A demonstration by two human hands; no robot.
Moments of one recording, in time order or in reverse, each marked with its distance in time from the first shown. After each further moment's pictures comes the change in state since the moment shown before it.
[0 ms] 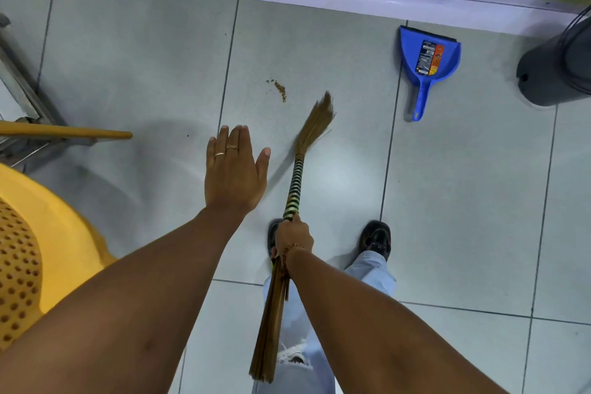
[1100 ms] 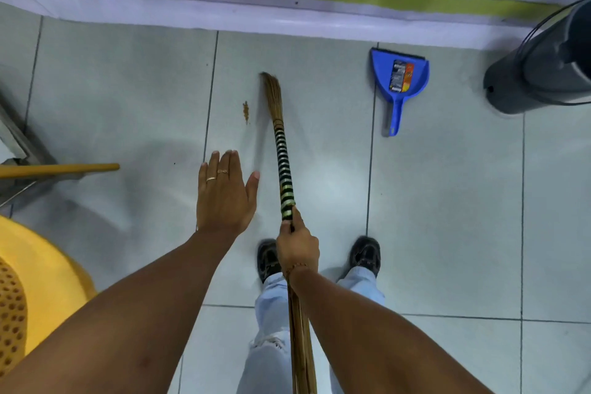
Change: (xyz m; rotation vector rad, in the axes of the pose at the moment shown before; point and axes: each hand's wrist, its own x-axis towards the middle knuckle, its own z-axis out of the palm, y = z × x) left_hand 0.011 0.026 -0.013 -0.009 -0.020 0.013; right_hand -0.018 -0.010 -0.051 0.044 0.138 -0.169
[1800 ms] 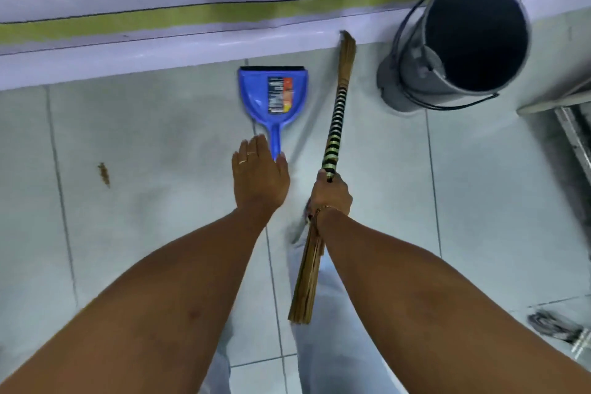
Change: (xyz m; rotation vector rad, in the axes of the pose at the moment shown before) left_hand 0.177 0.436 0.098 -0.069 -0.083 0.121; right_hand 0.276 0.019 -0.399 0.301 0.315 0.210
